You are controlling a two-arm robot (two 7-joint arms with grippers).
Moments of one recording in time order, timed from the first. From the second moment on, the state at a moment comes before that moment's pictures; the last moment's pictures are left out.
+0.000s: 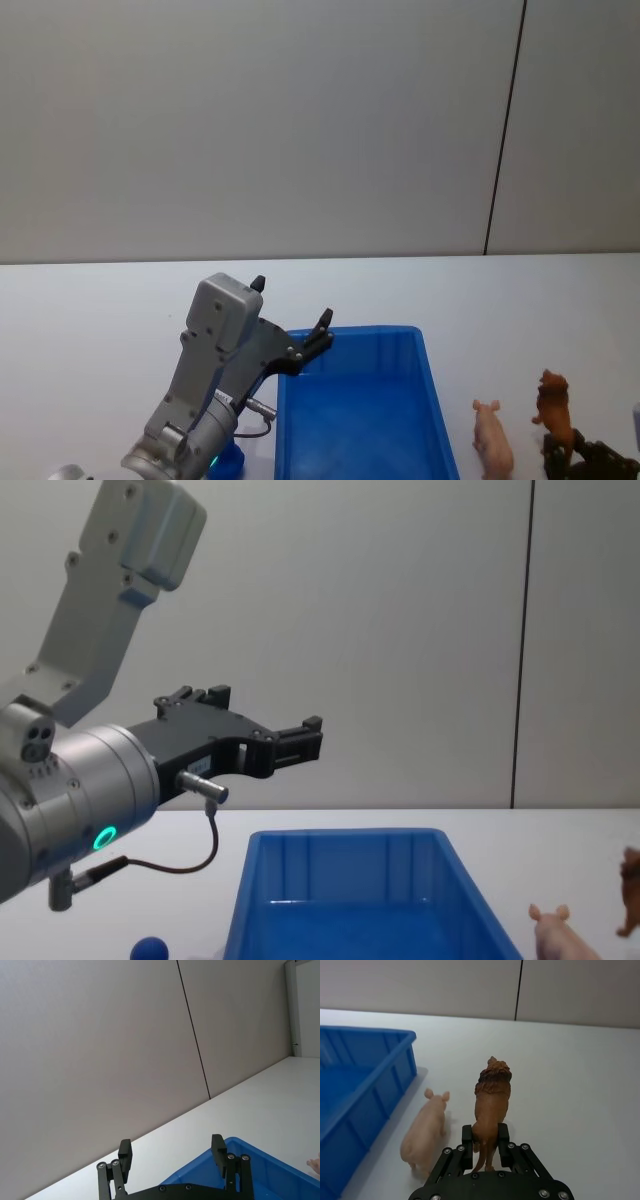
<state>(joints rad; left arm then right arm) -0.24 0.38 0.45 -1.63 -0.20 0.01 -0.01 -0.13 0.31 -0.21 -1.66 0.26 0.10 -0.04</state>
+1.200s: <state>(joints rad) -0.24 0.38 0.45 -1.63 -0.20 0.01 -0.01 0.03 0.19 -0.29 -1.66 0.18 0.09 0.28</state>
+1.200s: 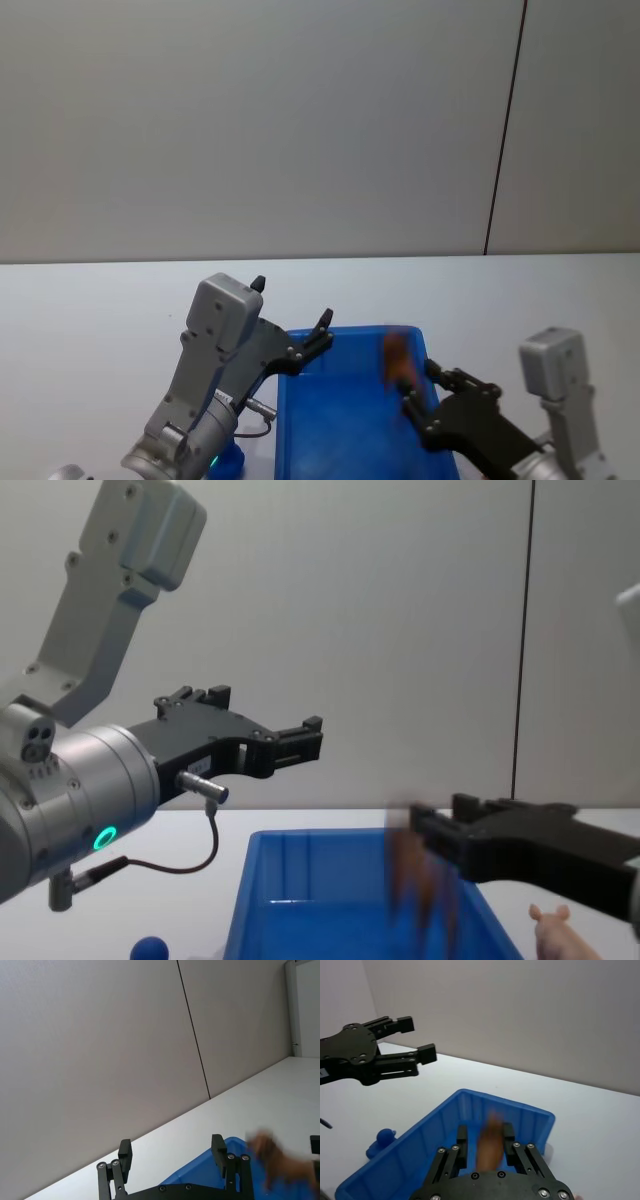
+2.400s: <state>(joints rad) -0.24 0.38 0.45 -1.63 -0.20 0.01 -0.01 -0.03 0.22 -0.28 -1.72 0.19 0.12 0.16</state>
